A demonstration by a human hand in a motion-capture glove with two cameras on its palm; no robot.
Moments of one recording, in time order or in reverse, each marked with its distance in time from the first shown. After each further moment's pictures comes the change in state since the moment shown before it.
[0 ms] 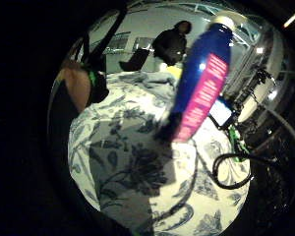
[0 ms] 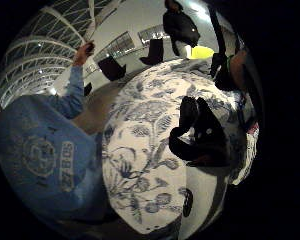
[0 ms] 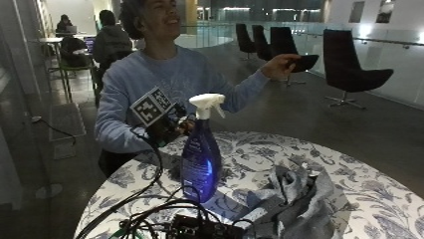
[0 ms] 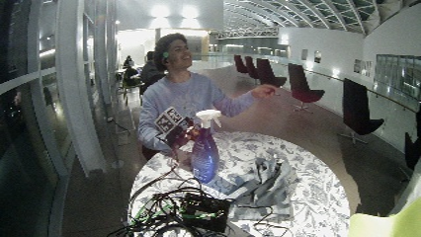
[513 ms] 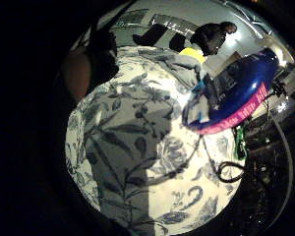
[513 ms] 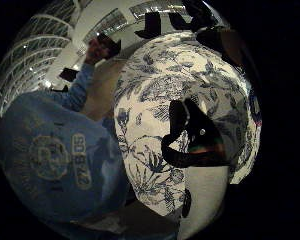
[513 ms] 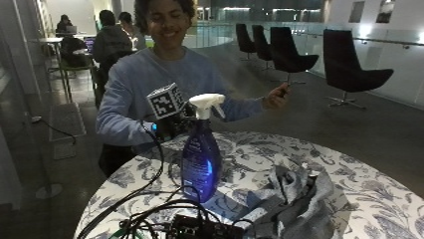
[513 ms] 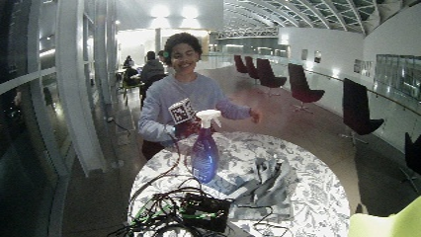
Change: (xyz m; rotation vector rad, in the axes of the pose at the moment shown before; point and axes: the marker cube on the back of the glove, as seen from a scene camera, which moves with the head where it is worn) arm -0.027 -0.003 0.012 -0.235 -0.009 -0.004
